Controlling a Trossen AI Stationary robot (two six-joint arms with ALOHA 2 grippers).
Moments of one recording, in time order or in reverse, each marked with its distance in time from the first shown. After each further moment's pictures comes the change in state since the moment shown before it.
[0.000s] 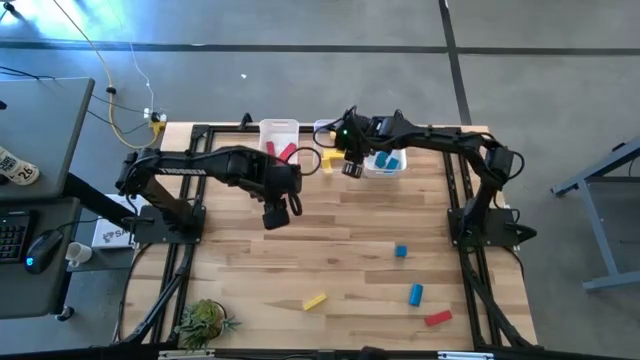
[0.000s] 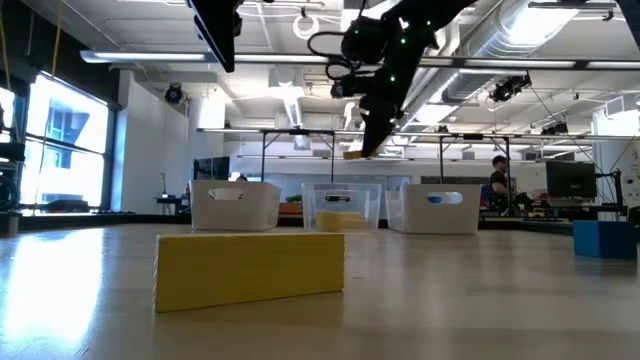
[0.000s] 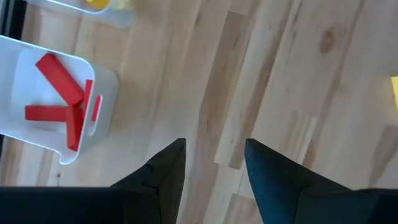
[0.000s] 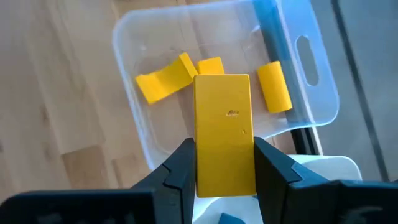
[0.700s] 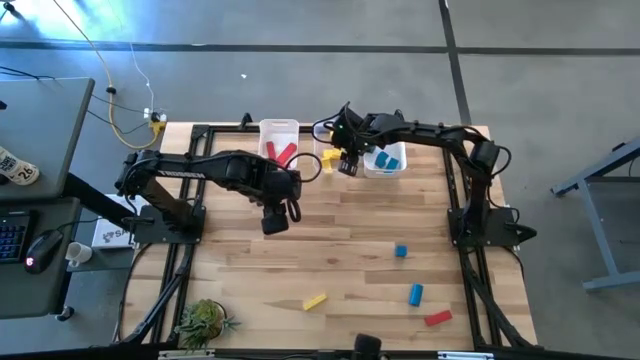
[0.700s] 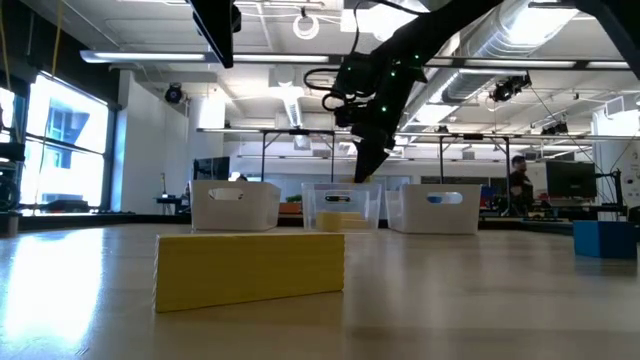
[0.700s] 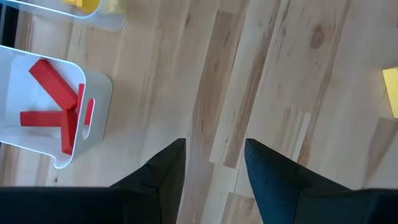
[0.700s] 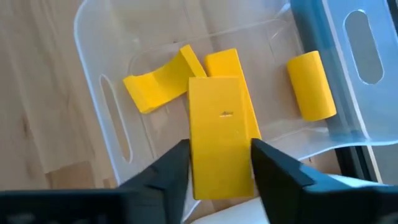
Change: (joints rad) left arm -0.036 0.000 0.000 0.003 -0.002 0.005; right arm -0.074 0.117 0.000 0.077 -0.142 -0.007
